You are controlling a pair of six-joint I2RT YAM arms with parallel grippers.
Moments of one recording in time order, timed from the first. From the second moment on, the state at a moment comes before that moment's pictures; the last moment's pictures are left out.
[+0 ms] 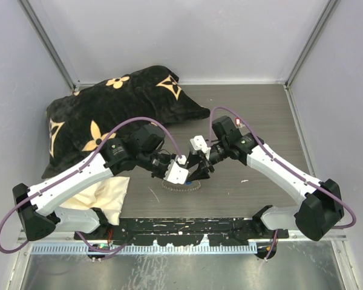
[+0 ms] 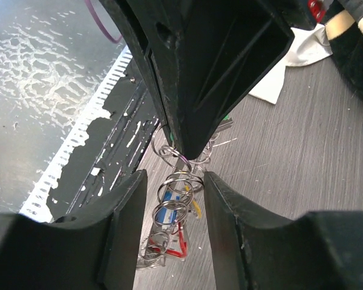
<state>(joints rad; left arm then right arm) -0.95 1.25 1.25 -0.82 0.57 0.95 0.61 1.28 1.02 -0.60 -1.21 -0.85</state>
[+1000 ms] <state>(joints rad) -0.96 1.24 1.25 -0.83 0.48 0.95 0.62 1.25 1.02 -0.80 -1.22 -1.05</state>
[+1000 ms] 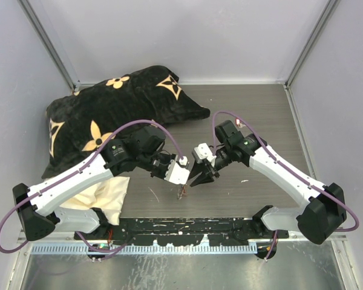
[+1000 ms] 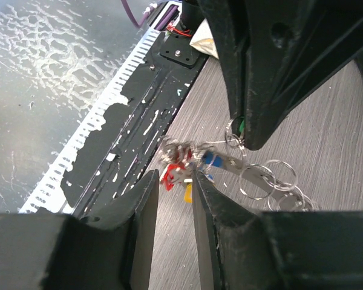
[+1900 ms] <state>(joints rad) -0.96 1.23 1.22 -0.80 0.52 0.95 0.51 1.26 0.98 -0.35 -1.17 -0.53</state>
